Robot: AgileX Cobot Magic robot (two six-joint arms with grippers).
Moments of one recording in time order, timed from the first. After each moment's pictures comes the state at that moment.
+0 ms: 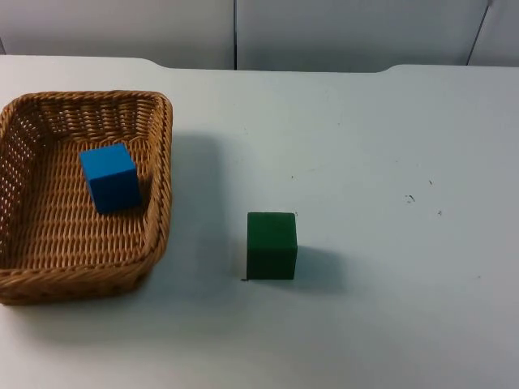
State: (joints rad) right arm 0.84 1.02 -0.92 -0.05 0.47 0.00; left arm 0.01 1.36 -0.71 -1.01 0.16 0.84
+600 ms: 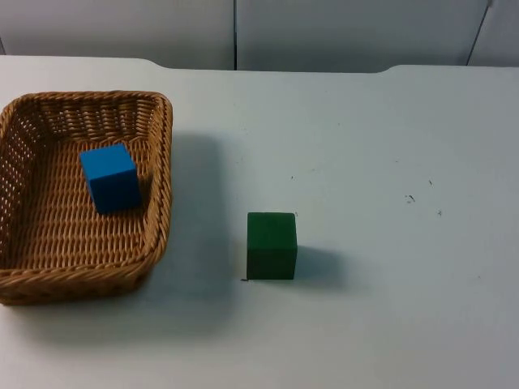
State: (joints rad) right arm 0.84 1.02 -0.92 -0.05 0.49 -0.01; left arm 0.01 0.66 -0.71 -0.74 0.59 0.67
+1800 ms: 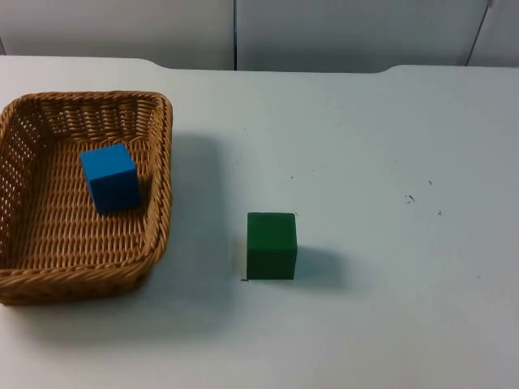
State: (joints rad) right arm 0.95 0.62 -0.58 -0.05 0.49 -0.03; left arm 0.01 0.00 -0.52 -0.10 1.07 -0.03
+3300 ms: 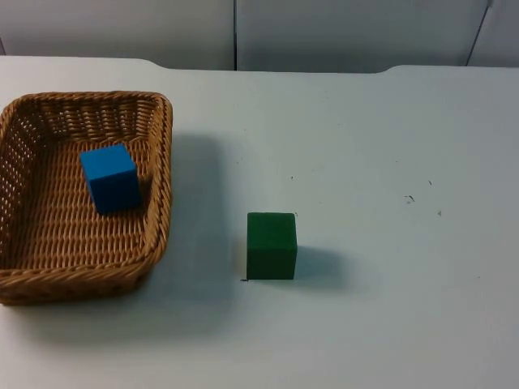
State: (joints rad) right arm 0.95 0.00 -0.55 -0.11 1.18 0.01; left arm 0.01 0.00 -0.51 -0.09 1.07 -0.03
